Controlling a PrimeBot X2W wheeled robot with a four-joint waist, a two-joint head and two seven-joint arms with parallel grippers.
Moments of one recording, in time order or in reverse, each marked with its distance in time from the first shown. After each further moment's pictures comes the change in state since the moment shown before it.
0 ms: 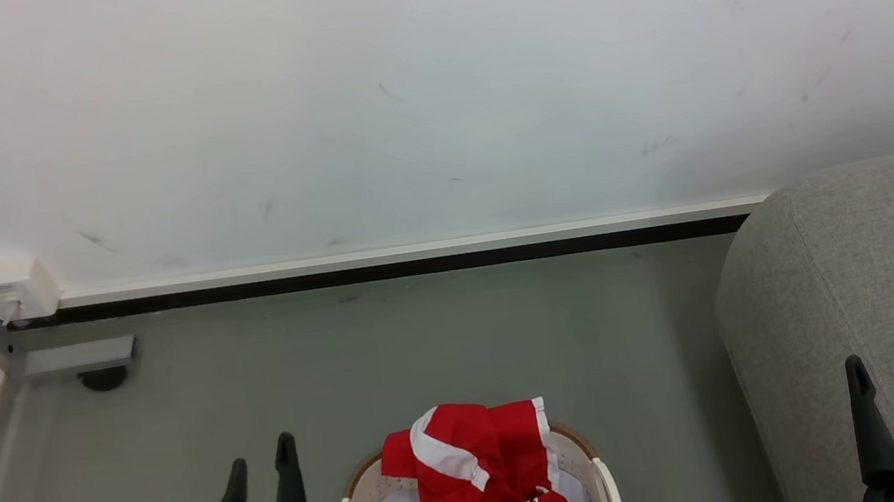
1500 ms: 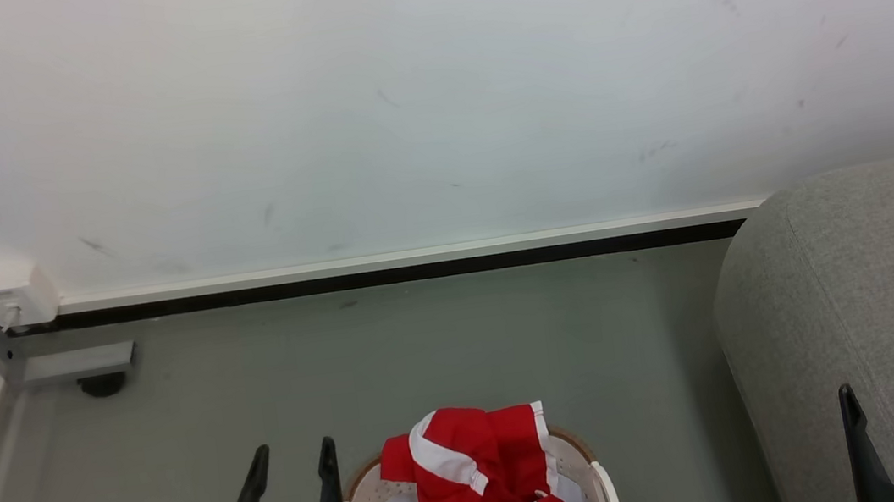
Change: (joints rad) left arm 0.021 0.003 -0.059 -0.012 0.449 0.019 -0.097; right arm 0.030 0.017 -0.029 0.038 -0.290 0.000 -0.096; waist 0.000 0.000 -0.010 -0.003
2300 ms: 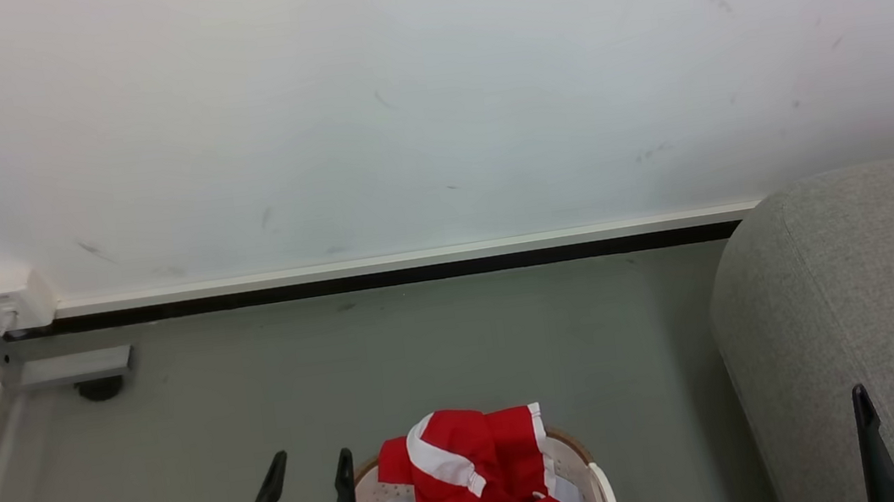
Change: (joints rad) left arm 0.008 0.001 -0.009 0.023 0.057 -0.013 -0.024; right arm 0.004 0.004 -0.028 0.008 -0.013 0.000 -0.024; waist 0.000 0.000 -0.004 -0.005
